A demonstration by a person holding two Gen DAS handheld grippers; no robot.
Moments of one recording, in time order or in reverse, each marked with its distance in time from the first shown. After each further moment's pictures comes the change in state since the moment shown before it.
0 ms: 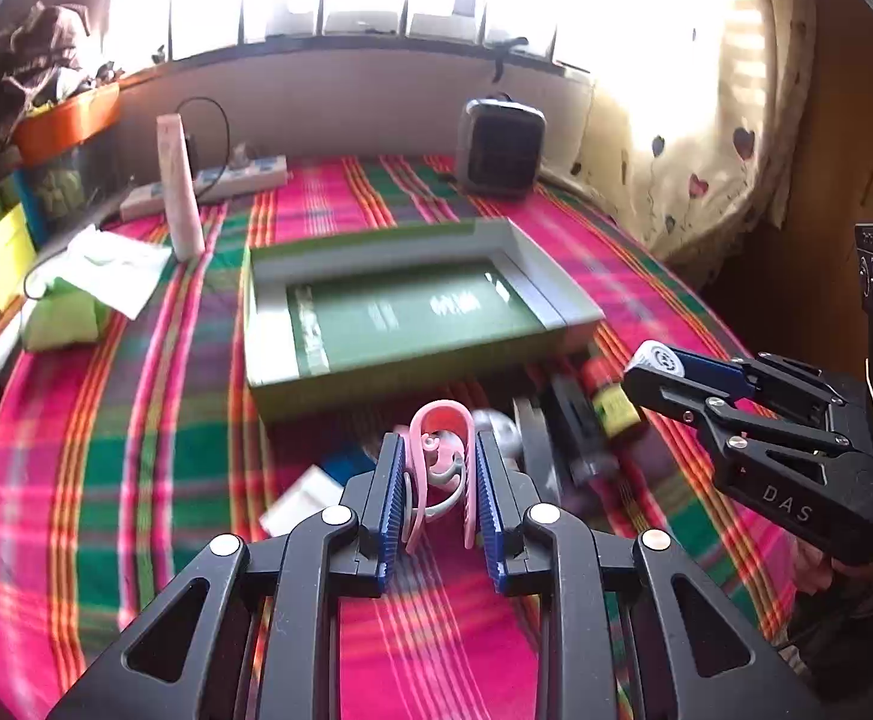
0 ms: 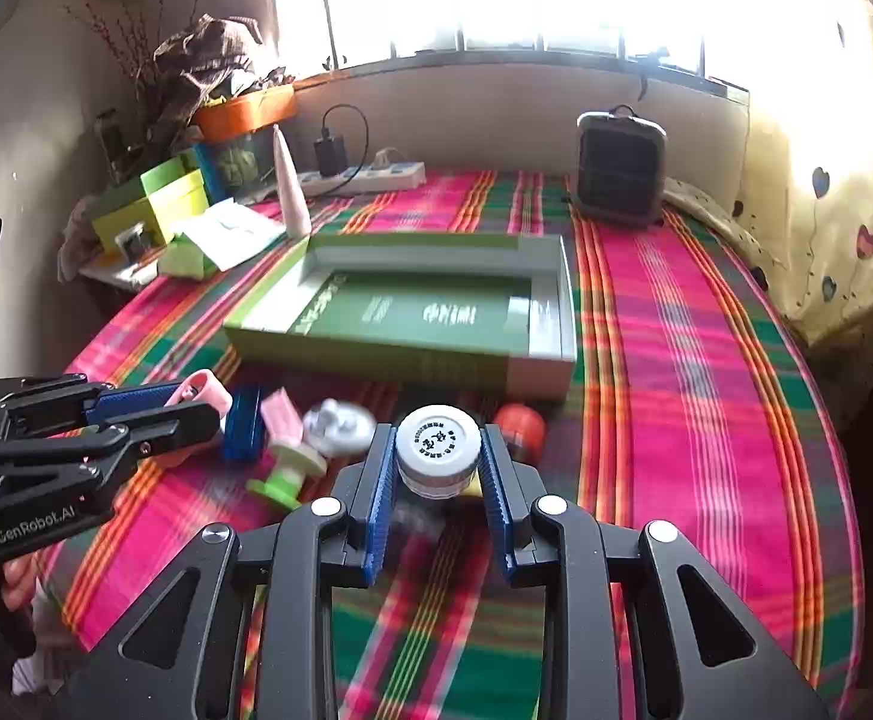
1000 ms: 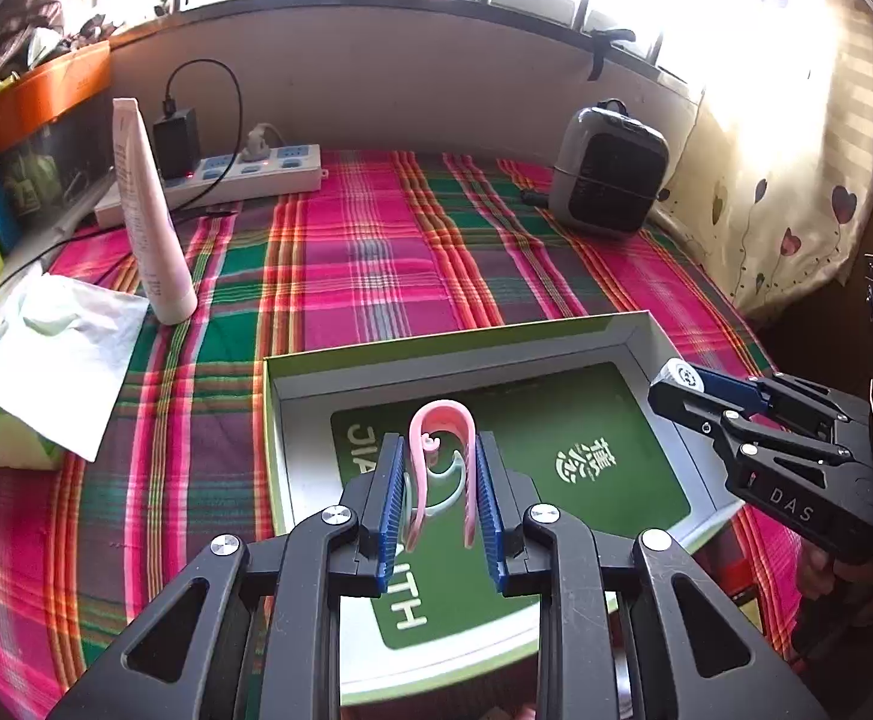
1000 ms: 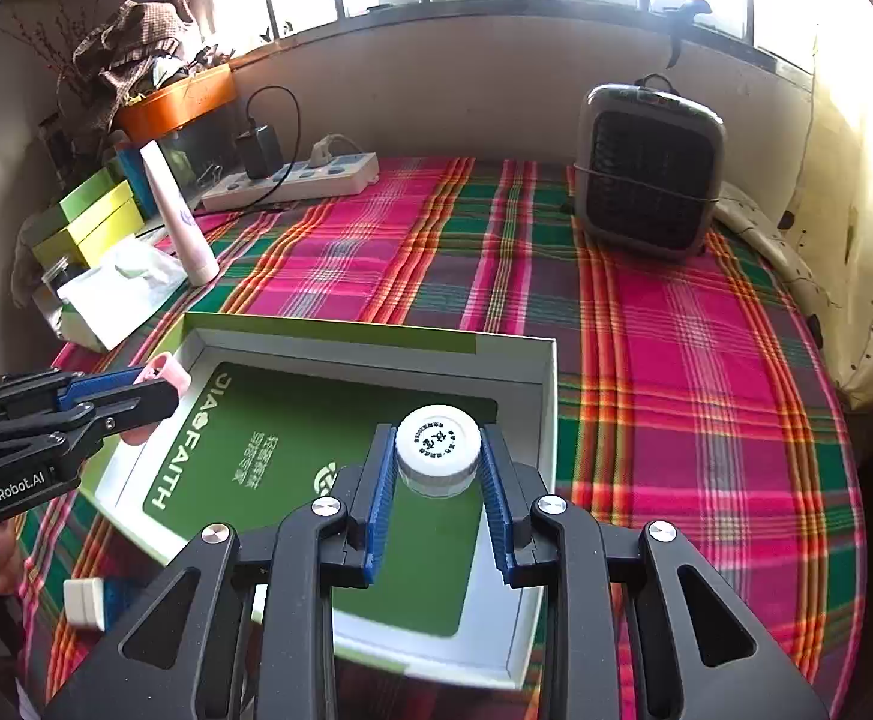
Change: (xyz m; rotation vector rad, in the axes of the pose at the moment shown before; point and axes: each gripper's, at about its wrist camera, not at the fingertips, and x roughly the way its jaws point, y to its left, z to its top) left arm 0.114 0.064 0.098 -0.088 0.081 0.028; right arm 0.122 -0.051 0.089 0.014 0.117 0.006
